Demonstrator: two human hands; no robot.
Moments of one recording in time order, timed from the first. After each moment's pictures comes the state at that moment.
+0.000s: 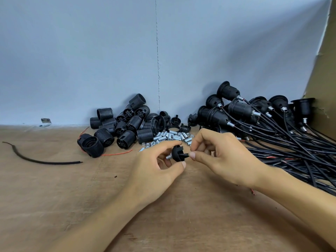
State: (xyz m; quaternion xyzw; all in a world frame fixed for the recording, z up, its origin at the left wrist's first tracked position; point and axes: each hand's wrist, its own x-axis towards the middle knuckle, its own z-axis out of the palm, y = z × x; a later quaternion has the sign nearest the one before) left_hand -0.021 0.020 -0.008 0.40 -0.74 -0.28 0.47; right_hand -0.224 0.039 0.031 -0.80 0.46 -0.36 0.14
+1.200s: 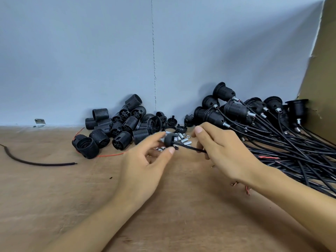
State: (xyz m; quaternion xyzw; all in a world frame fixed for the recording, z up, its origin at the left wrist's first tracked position) left_hand -0.022 0.015 -0.012 0.41 -0.65 -0.30 0.56; right_hand -0.223 0.036 0.035 -0.72 0.57 -0.38 0.11
